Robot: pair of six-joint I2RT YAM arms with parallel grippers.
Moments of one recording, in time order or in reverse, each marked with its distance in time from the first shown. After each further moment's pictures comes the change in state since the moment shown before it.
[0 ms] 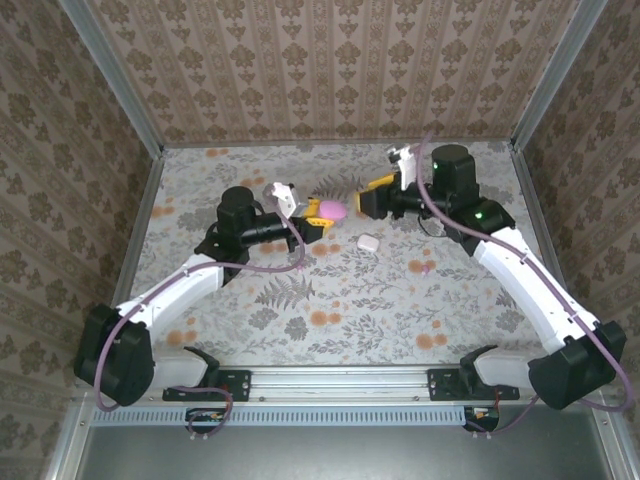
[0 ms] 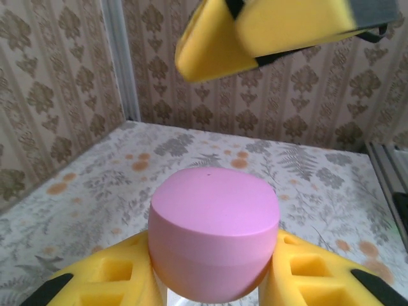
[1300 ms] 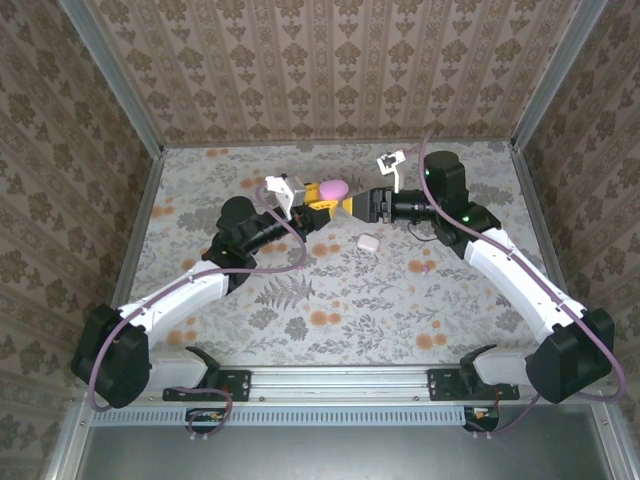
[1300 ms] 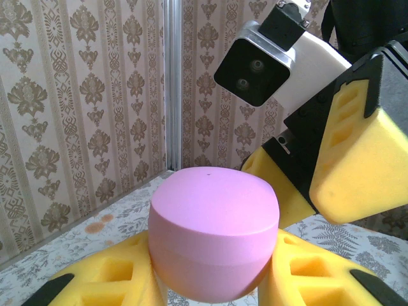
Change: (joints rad) left arm -0.086 -0.011 -0.037 0.253 -0.263 -0.197; right arm 0.024 0.025 -0.097 0.170 -0.217 0.240
